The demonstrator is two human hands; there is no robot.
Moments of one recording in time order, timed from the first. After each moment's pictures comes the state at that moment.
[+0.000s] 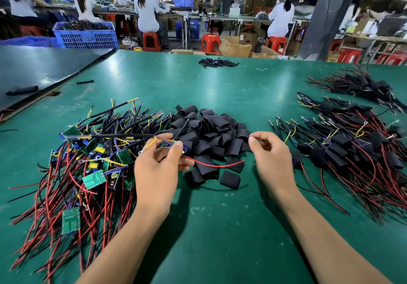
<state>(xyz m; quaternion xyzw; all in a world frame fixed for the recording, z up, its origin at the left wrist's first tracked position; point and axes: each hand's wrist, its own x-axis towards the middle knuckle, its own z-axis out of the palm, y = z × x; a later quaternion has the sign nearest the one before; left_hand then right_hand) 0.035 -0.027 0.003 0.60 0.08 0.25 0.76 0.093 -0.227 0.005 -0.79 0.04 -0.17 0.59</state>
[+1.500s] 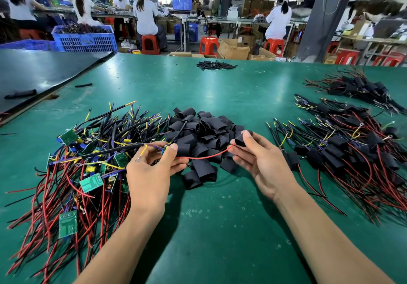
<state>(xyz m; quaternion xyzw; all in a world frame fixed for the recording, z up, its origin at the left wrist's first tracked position) 0.037 -0.023 0.003 0.55 0.12 0.26 0.78 0.089 -0.219 0.019 -0.54 0.04 0.04 0.84</state>
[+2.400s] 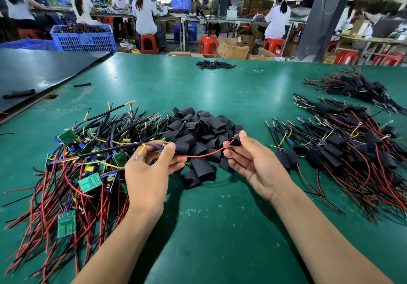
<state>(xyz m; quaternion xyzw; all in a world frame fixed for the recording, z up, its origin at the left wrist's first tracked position) 0.038 -0.022 0.001 0.55 0.12 0.27 0.79 0.085 -0.215 0.019 -0.53 0.04 0.11 0.84</state>
